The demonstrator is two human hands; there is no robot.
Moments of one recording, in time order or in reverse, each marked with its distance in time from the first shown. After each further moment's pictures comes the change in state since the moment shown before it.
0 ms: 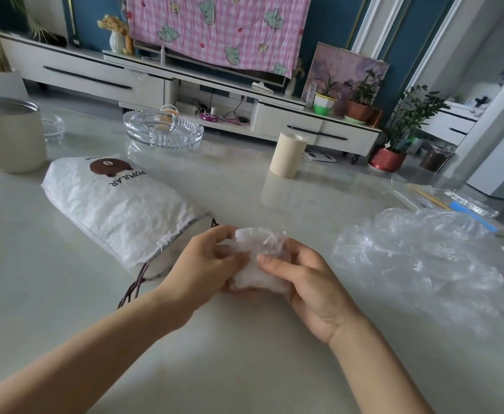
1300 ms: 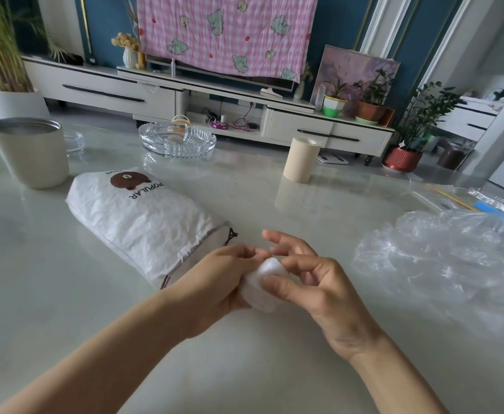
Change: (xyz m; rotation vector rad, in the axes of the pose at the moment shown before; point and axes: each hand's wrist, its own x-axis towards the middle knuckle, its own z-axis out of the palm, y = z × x) left_hand -0.001 0.019 0.000 -0.199 -0.081 -0.335; right_hand -0.008 -0.001 0.008 -0.345 -0.059 -0.257
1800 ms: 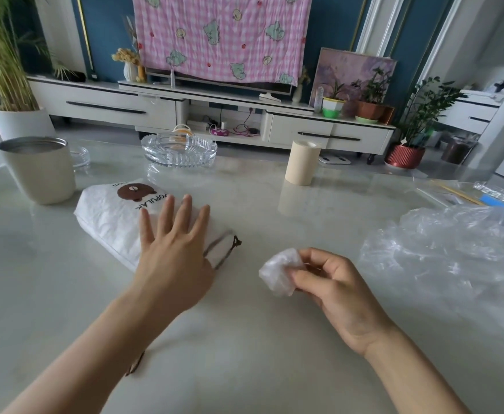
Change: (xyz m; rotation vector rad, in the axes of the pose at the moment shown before) left_hand 0.011 0.008 -0.057 1.654 0.581 0.394; right_hand 0.003 0.003 -0.004 0.124 0.111 0.089
